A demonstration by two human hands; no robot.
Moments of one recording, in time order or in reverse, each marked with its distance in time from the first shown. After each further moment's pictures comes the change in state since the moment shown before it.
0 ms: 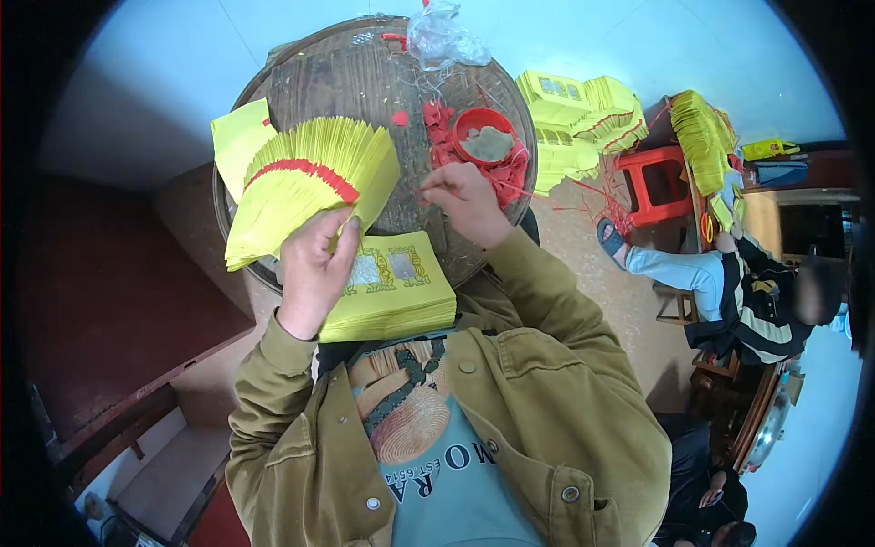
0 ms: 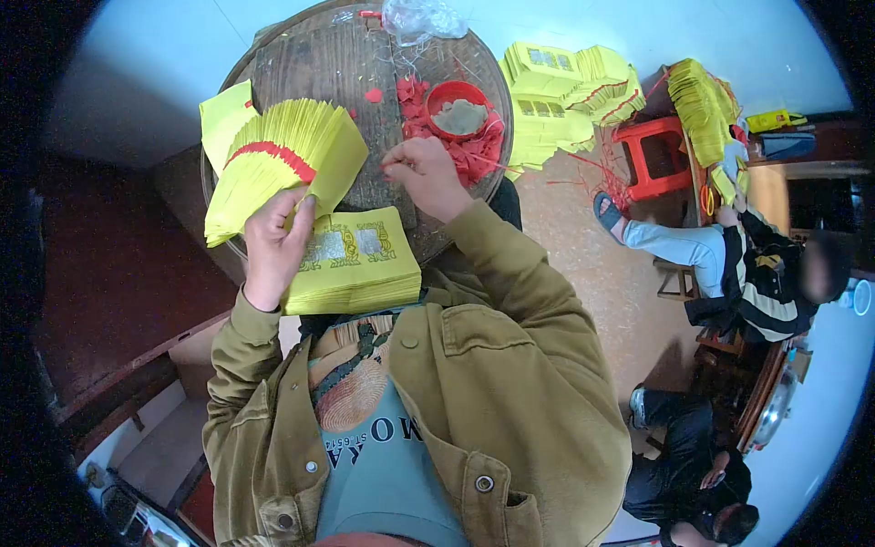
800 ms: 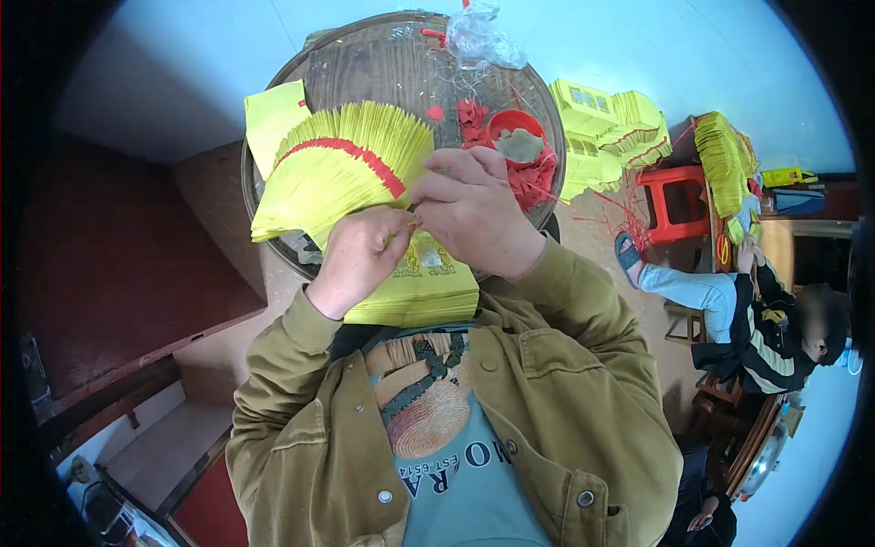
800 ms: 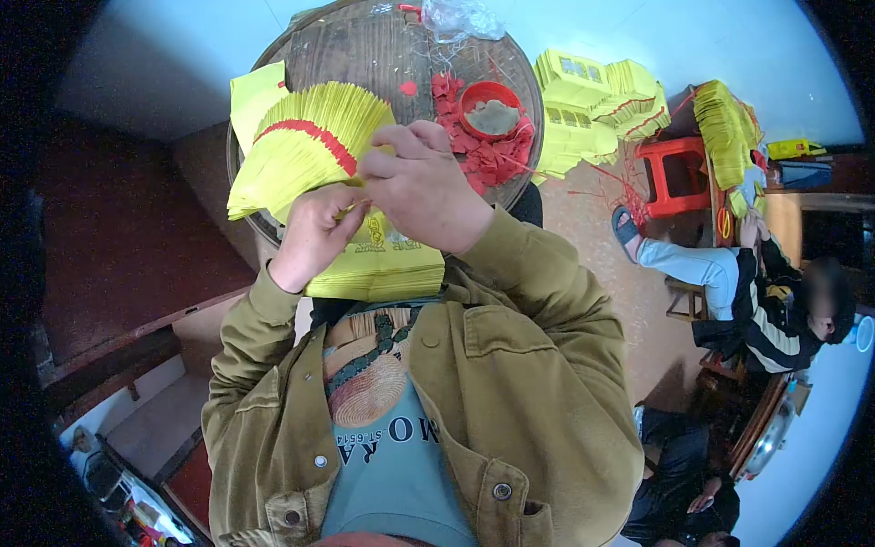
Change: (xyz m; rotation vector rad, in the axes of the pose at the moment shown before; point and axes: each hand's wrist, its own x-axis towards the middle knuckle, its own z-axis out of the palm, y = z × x) left_hand -0.005 0.004 0.002 0.069 -0.247 0.112; right_hand 0.008 -0.121 -0.022 -0.455 -0.014 -0.673
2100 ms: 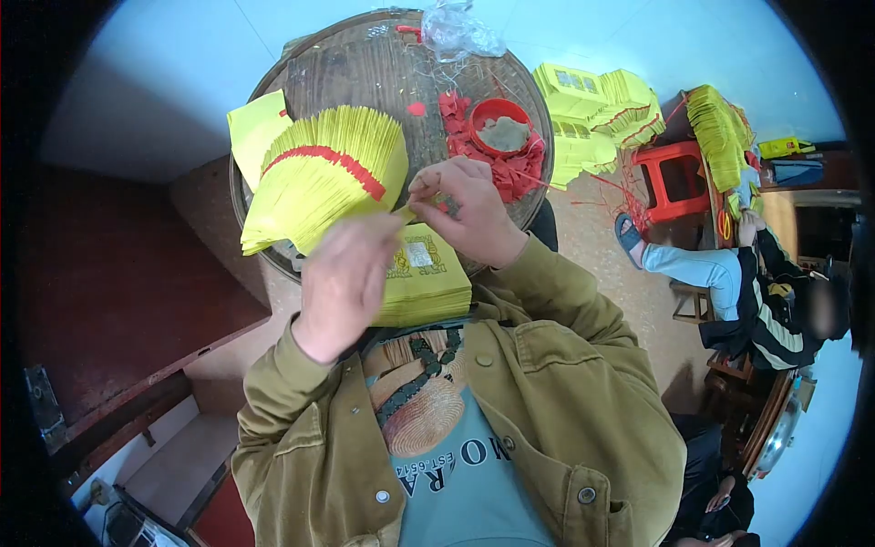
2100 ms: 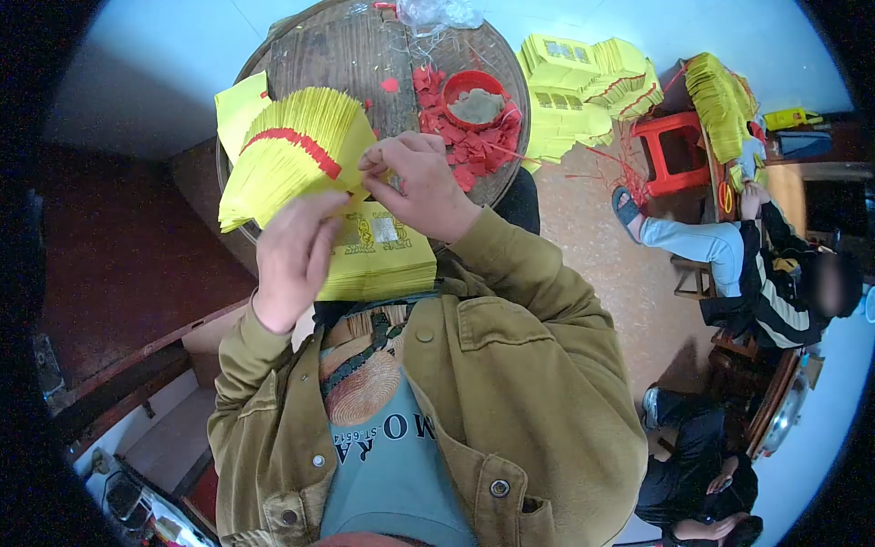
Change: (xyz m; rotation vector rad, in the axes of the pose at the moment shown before) left_hand -0.009 0.041 -0.017 0.188 0.216 0.204; right_hand -0.034 0.013 0.023 0.358 0.131 0.365
